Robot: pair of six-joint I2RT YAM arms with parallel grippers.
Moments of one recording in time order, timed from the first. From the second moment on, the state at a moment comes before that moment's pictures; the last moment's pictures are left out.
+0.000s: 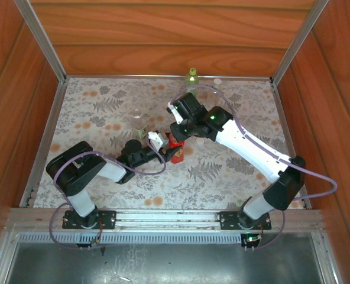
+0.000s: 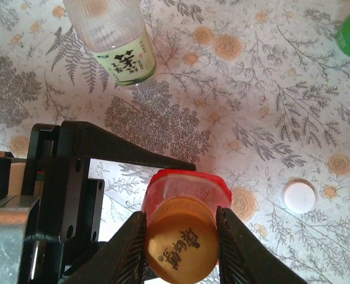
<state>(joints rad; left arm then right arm) -0.79 1.71 0.45 1.23 0.29 0.02 0.86 1.56 1.54 -0.96 0.05 0.16</state>
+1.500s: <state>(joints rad) -0.79 1.71 0.45 1.24 0.30 0.02 0.86 1.56 1.63 -1.12 0.06 0.18</state>
